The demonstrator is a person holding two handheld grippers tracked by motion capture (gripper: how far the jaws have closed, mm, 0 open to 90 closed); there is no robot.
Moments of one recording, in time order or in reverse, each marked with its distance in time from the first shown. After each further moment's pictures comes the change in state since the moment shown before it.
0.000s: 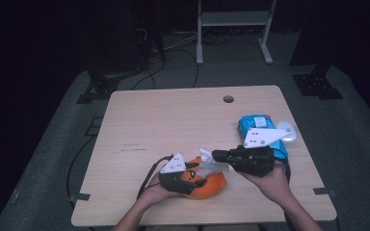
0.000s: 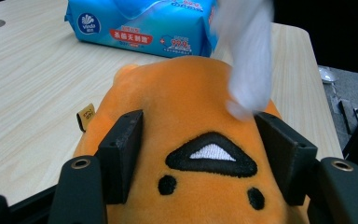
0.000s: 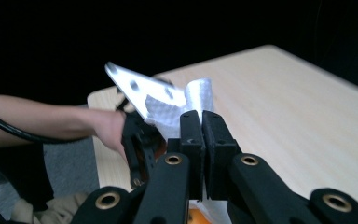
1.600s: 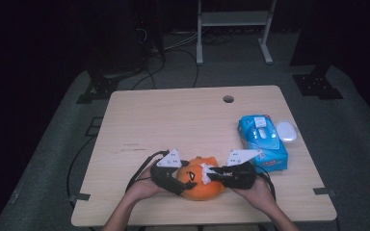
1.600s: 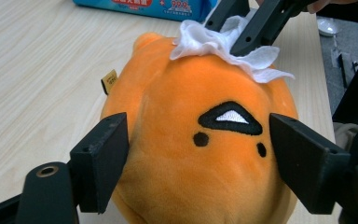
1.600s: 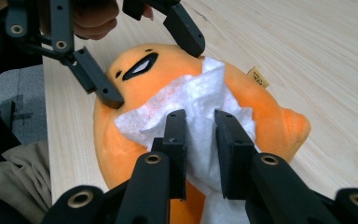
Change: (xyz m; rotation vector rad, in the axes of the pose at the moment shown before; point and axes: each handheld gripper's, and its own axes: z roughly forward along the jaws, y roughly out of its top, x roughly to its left) left arm 0.013 0.016 -0.026 0.190 -0.014 0.048; right arm -0.019 -0.086 0.060 0.161 -0.032 0.031
